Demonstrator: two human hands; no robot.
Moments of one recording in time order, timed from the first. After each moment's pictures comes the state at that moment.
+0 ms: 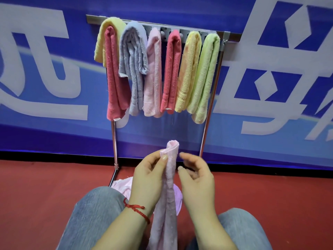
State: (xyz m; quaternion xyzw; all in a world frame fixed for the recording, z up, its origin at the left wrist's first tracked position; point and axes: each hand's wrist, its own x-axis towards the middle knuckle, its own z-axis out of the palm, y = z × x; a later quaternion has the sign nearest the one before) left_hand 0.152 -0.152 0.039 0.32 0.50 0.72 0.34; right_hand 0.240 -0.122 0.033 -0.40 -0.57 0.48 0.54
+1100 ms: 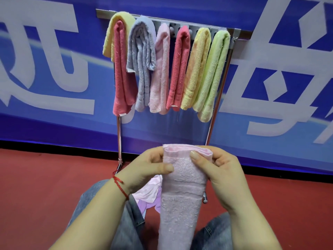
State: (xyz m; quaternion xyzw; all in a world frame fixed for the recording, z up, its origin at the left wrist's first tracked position) left_hand 0.105 -0.156 0.054 0.55 0.37 0.54 0.53; right_hand 0.278 -0.113 0.077 -0.27 -0.62 0.58 0.45
